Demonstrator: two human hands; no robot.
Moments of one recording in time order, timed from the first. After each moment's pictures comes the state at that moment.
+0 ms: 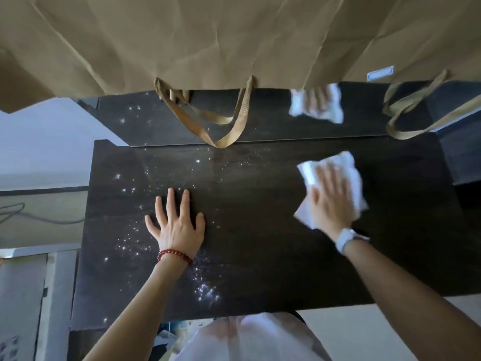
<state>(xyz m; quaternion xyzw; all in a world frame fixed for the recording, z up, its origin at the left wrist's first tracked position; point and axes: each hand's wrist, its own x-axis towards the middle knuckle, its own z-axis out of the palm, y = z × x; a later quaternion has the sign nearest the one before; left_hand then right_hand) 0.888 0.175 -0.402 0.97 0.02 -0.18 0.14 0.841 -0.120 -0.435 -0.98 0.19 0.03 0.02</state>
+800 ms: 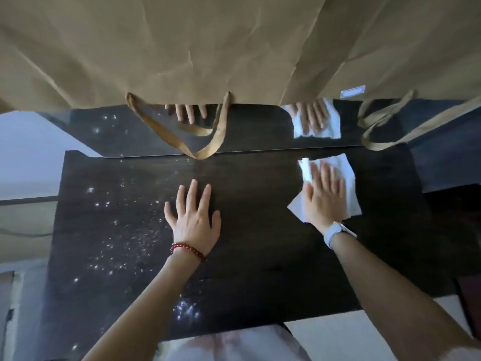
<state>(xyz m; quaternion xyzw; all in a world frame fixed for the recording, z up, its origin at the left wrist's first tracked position) 0.904 0.112 -0.392 0.97 -0.10 -0.17 0.16 0.855 -0.153 -0.437 -0.96 0.26 0.04 0.04</state>
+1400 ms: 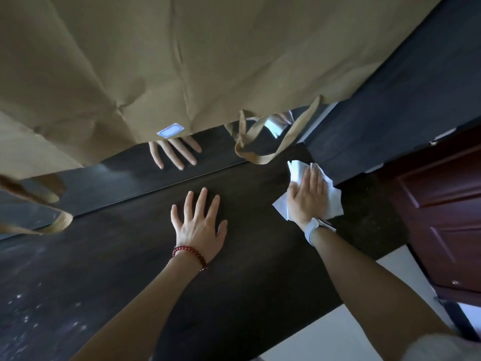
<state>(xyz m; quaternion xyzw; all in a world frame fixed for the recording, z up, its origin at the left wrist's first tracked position) 0.900 -0.094 -0.405 0.92 -0.31 -0.20 0.10 0.813 -0.315 -0.441 -0.89 0.45 -0.07 0.09</state>
